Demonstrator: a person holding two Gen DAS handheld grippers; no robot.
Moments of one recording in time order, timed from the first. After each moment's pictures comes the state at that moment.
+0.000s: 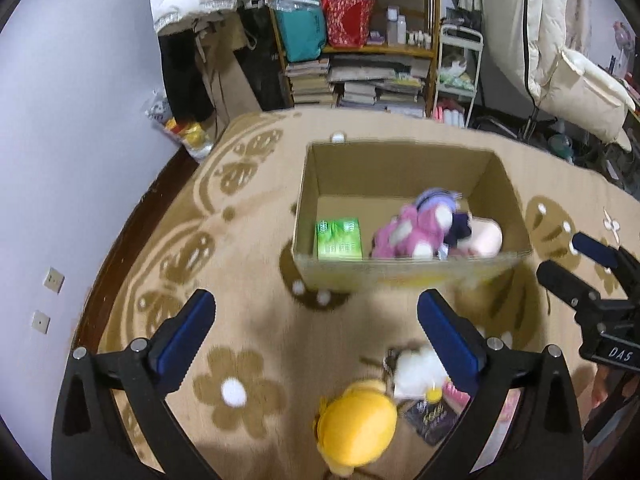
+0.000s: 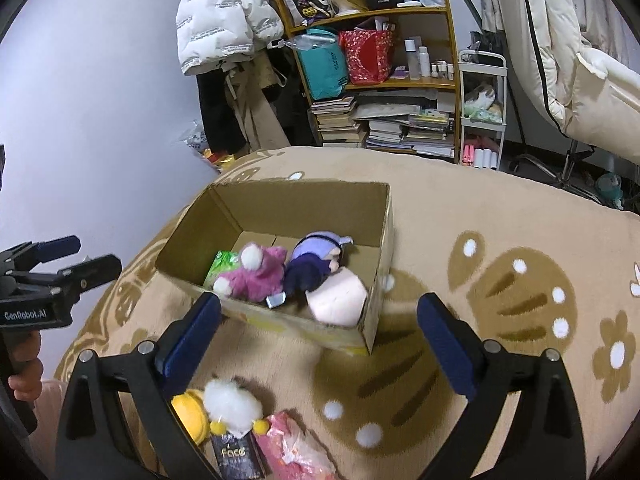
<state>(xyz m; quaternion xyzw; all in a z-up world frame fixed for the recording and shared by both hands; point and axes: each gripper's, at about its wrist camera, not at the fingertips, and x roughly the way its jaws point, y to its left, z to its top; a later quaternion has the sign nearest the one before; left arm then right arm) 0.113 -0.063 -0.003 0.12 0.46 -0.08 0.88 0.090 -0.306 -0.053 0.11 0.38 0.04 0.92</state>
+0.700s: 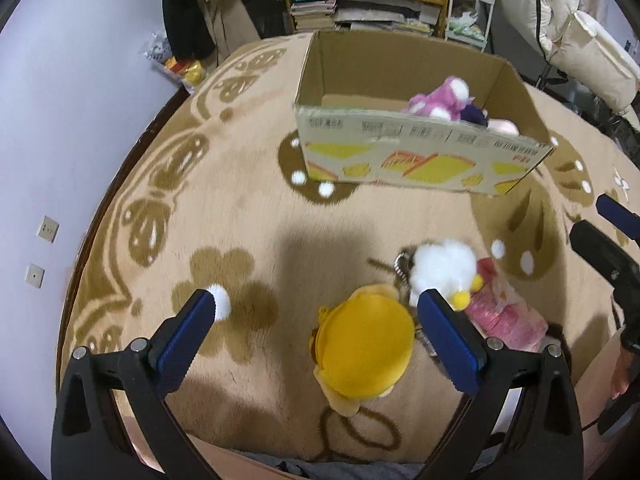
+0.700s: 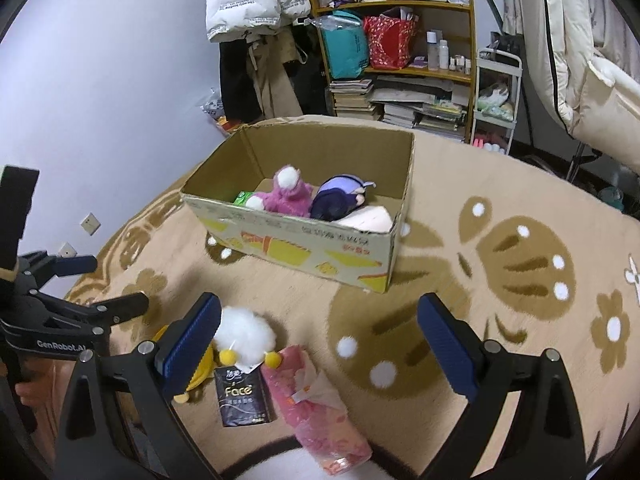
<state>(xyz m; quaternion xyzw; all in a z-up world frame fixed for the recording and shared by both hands) 0.070 -0.042 -0.067 0.11 0.53 -0.07 0.84 0.040 -0.276 -0.071 0.06 0.41 0.06 0.91</state>
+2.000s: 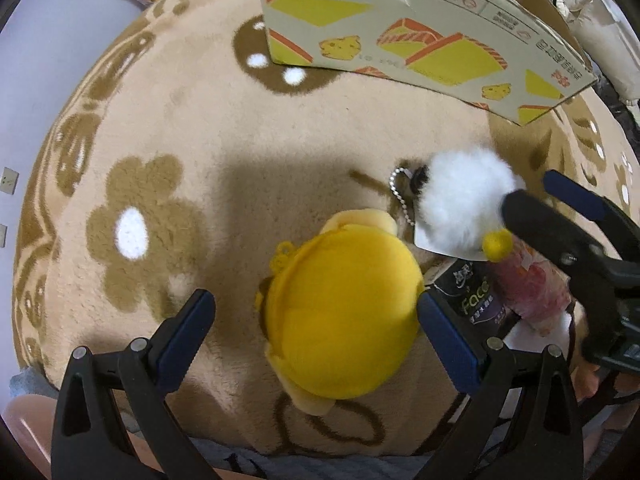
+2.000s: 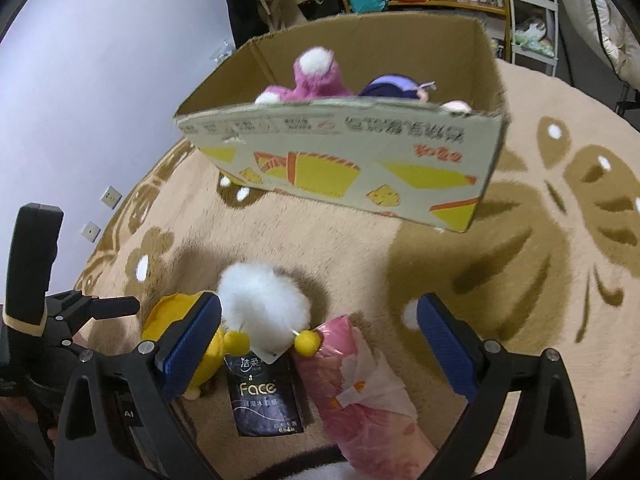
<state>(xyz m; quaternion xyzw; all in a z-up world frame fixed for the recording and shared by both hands) 0.075 -0.048 -0.152 0.06 0.64 -0.09 0.76 0.073 -0.246 -0.155 0.11 0.49 0.12 0.86</state>
